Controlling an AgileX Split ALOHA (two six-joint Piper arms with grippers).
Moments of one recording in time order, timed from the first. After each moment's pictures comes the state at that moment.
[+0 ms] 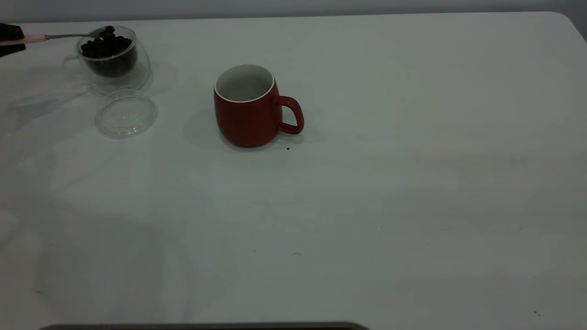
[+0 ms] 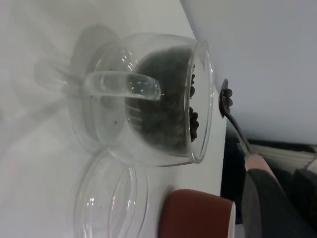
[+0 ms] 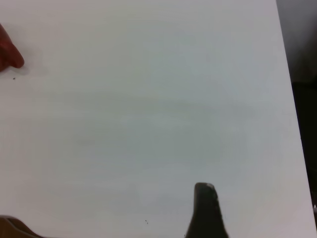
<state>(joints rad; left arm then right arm) 0.57 2.59 -1.61 -1.45 1.14 0.95 -0.07 0.03 -0.47 0.10 1.13 -0.14</state>
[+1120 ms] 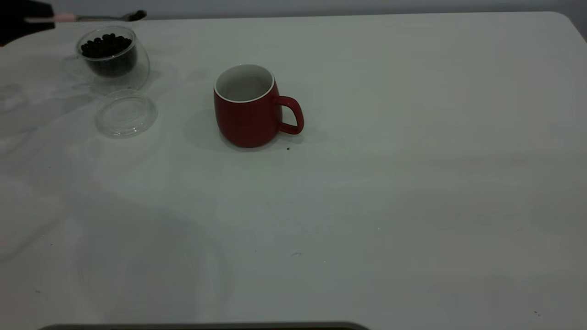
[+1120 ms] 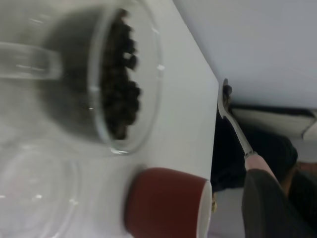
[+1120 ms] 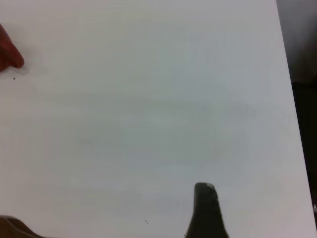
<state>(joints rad) 0.44 2.52 -1.61 -1.41 1.15 0.87 -0.07 0.03 -0.47 0.10 1.13 -0.14</state>
